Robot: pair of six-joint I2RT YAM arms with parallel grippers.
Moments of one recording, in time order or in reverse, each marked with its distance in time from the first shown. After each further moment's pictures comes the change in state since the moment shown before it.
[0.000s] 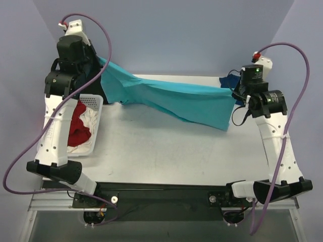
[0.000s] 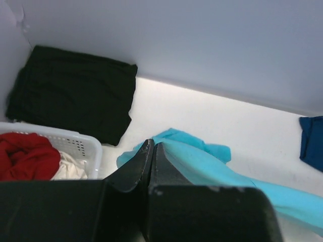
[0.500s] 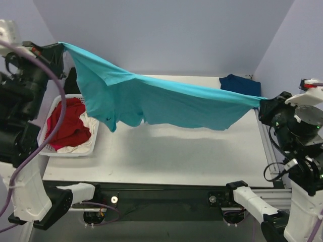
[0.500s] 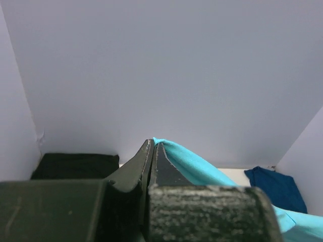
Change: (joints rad) left arm -0.001 -0.319 0.188 0.040 0.113 0.125; right arm 0.006 -0.410 0.046 -0.045 -0.077 -0.076
